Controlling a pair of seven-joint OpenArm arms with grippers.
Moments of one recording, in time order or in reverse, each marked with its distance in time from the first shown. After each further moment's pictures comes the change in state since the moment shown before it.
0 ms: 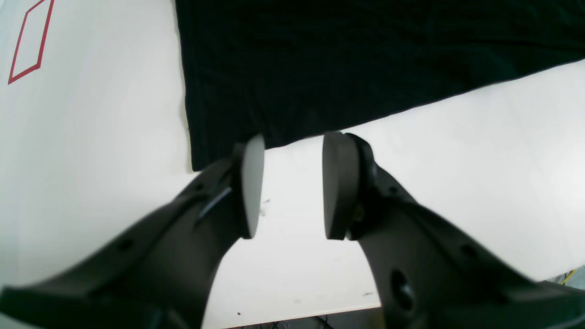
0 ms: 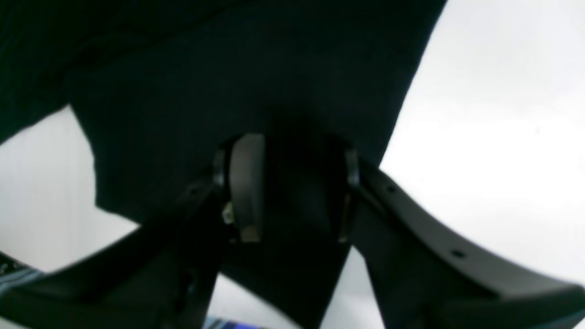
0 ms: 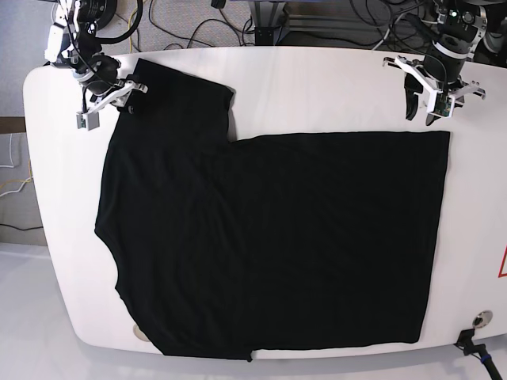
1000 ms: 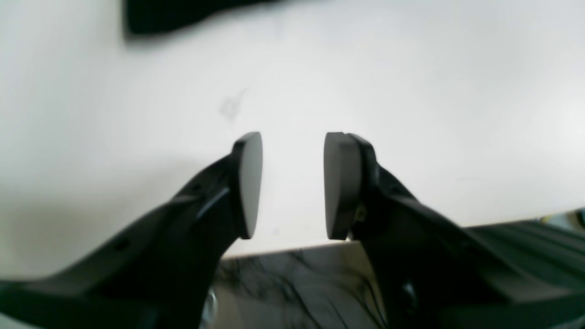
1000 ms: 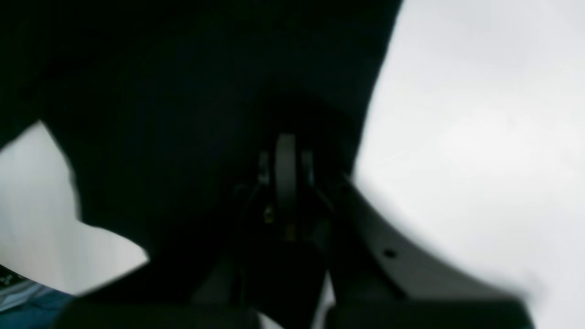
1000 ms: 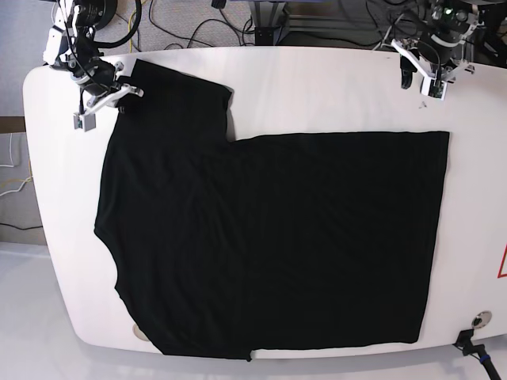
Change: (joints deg) left arm 0.5 1.8 0.0 -9.4 -0.5 -1.7 2.4; right arm 1.7 -0.7 1.8 -2.9 -0.5 0.0 -1.8
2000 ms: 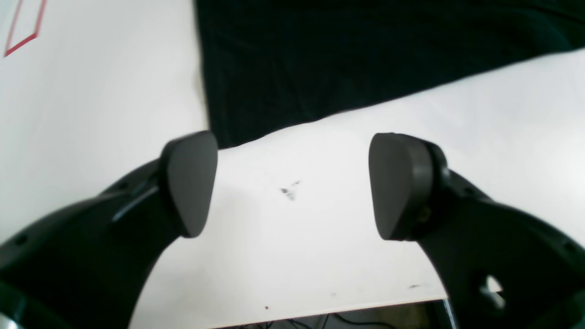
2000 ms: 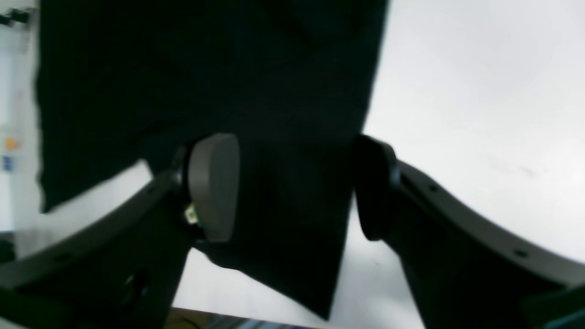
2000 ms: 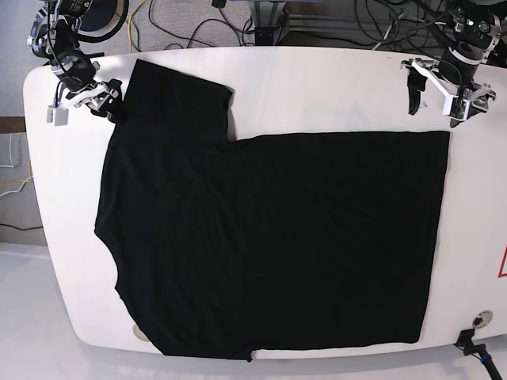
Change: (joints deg) left arm -8.7 4.8 -13.2 1.1 0.6 -16.5 -0.3; right arm -4.1 -0.5 9.6 4.5 13.6 2.4 0.0
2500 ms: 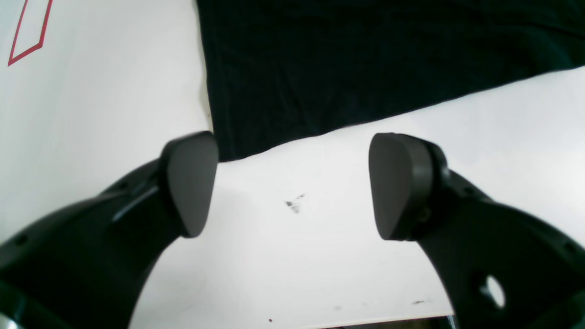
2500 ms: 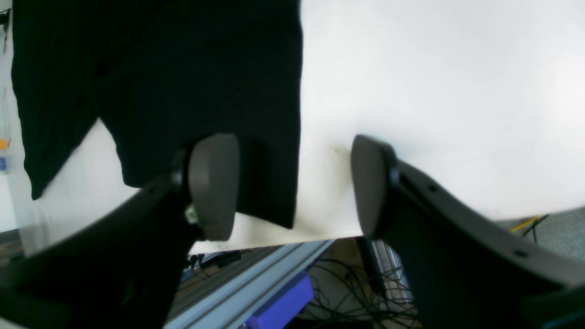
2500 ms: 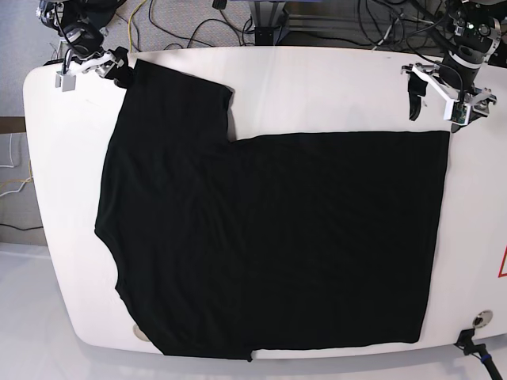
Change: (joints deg) left arm -1.3 0.1 0.0 0.0 0.0 0.2 0.0; right arm -7.3 -2.9 0.5 -3.3 -0.5 0.5 0.6
